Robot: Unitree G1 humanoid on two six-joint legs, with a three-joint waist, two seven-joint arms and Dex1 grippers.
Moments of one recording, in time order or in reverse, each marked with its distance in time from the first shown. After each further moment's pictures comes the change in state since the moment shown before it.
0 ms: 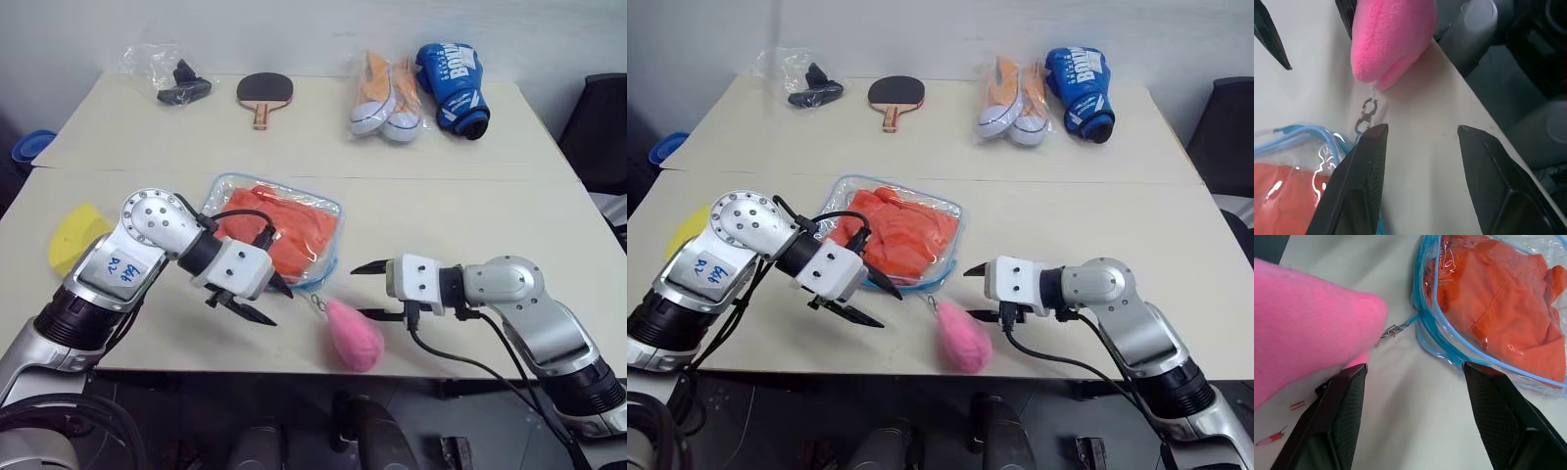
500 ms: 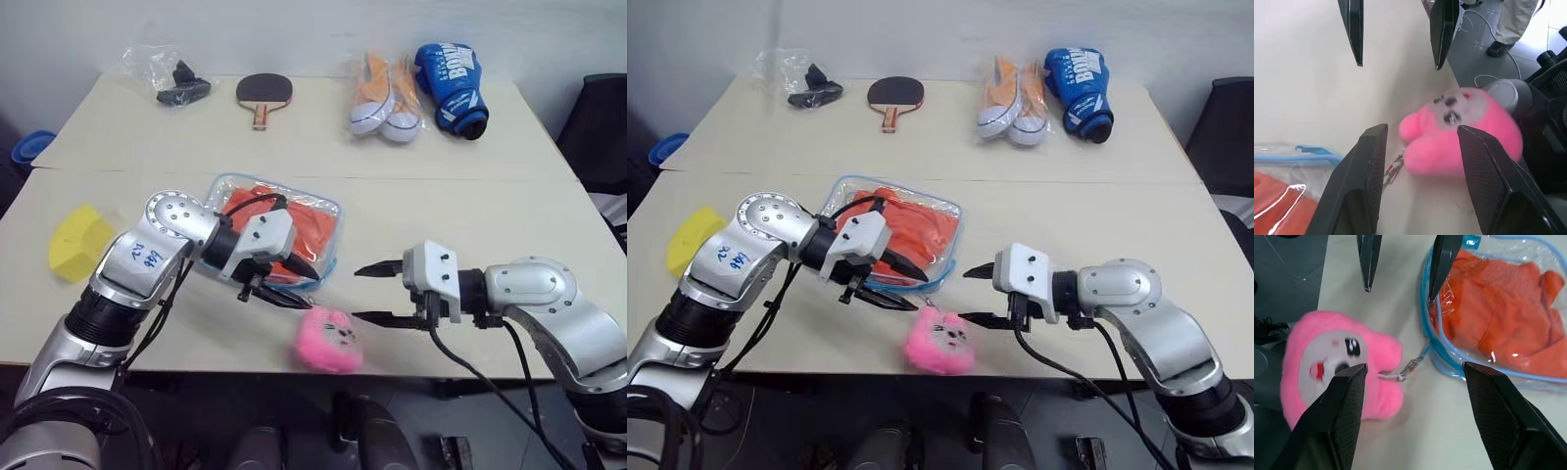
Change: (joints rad) left arm -0.038 -0.147 0.042 -0.008 -0.066 0.304 0.145; right arm 0.040 -0.035 -0.116 -0.225 0.273 0.381 -0.066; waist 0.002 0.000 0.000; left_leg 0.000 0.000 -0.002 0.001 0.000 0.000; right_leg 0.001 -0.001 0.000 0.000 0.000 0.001
